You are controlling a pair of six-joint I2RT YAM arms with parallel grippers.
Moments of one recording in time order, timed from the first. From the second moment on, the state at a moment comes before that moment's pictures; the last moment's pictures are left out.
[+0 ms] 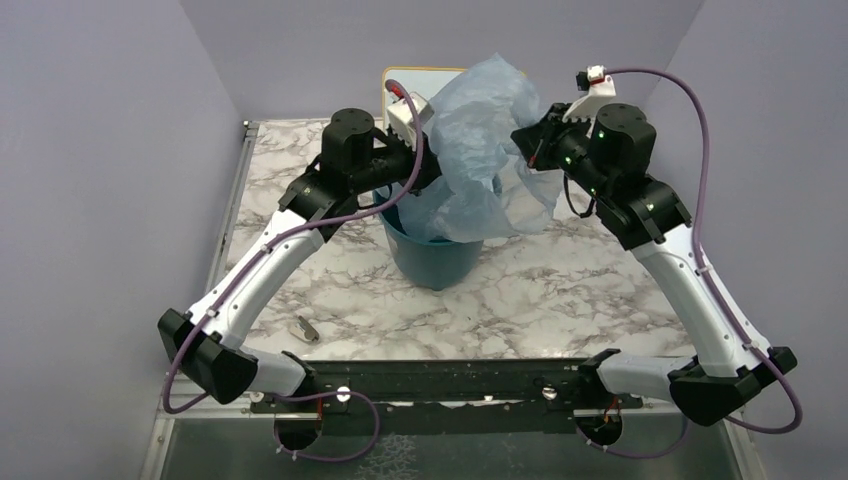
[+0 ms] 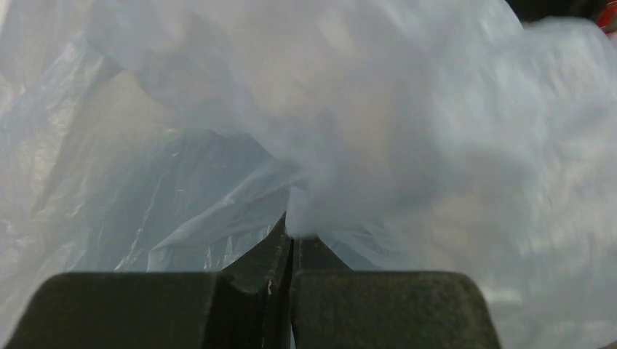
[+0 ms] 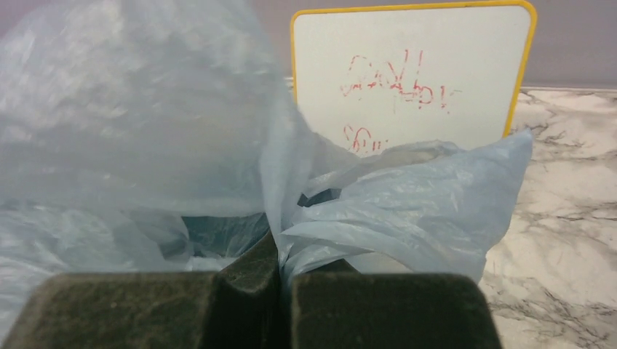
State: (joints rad) left arm -0.63 1.34 1.51 -0.33 0.39 -0.09; right arm 0.49 1.22 1.51 -0.42 0.02 0.34
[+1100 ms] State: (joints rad) left arm -0.23 1.28 1.48 -0.51 0.56 -0.16; right arm 0.42 1.53 1.88 -0.70 -0.11 0.32
